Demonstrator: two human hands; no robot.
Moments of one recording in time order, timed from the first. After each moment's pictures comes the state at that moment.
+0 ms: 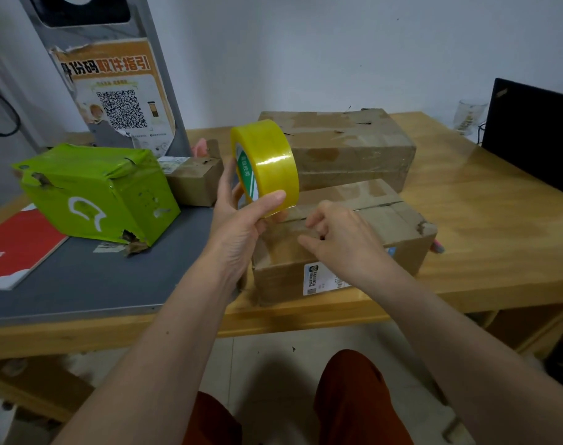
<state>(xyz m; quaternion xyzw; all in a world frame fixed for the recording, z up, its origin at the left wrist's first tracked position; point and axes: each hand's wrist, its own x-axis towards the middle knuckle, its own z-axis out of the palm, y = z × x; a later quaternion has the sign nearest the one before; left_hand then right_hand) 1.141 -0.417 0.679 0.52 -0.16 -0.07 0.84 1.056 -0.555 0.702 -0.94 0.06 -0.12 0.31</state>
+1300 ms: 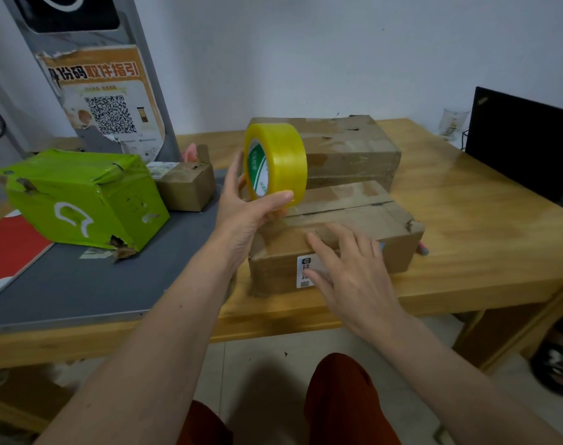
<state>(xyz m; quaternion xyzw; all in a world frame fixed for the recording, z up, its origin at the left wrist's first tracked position) 1.144 -0.439 0.695 0.57 -0.17 -0.06 0.80 1.031 -0.585 0.633 -0.97 -0.01 -0.26 0.03</state>
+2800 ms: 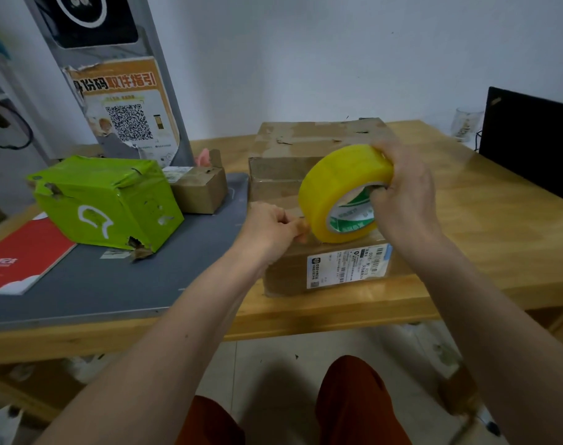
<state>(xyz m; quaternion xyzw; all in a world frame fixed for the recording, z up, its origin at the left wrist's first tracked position) 1.103 -0.444 0.717 0.85 -0.12 -0.08 0.51 1.059 -0.617 0.727 -0.86 0.08 -0.39 0.32</state>
